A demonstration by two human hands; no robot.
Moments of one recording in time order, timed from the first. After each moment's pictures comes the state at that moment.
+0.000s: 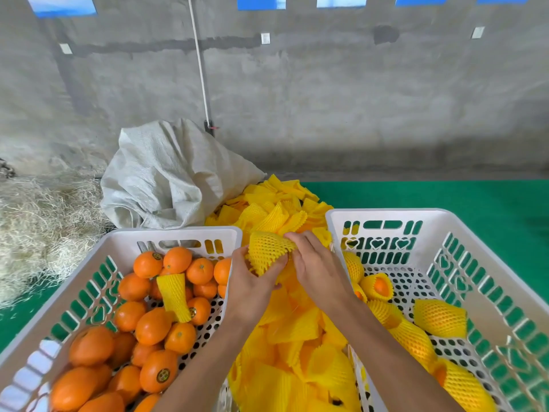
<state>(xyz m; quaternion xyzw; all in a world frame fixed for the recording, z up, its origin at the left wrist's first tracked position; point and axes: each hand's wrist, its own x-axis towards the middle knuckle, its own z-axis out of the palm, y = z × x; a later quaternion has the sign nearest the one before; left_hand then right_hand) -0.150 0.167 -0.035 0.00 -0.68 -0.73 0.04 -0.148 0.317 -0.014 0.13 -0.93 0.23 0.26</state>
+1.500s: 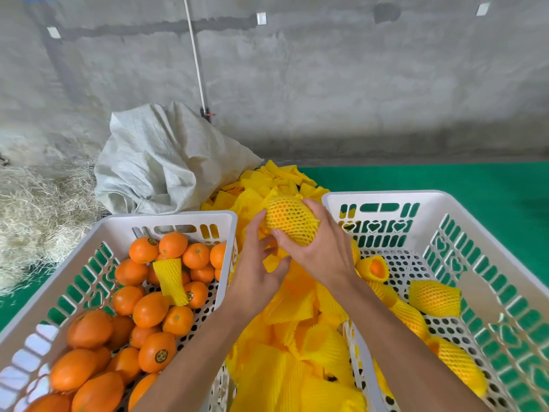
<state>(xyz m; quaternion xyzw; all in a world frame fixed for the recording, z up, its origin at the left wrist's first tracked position) -0.143 0.169 -0.044 -0.21 -0.77 -0.59 0.10 -0.152 0.328 -0.021 0.02 -0.89 0.34 0.30</state>
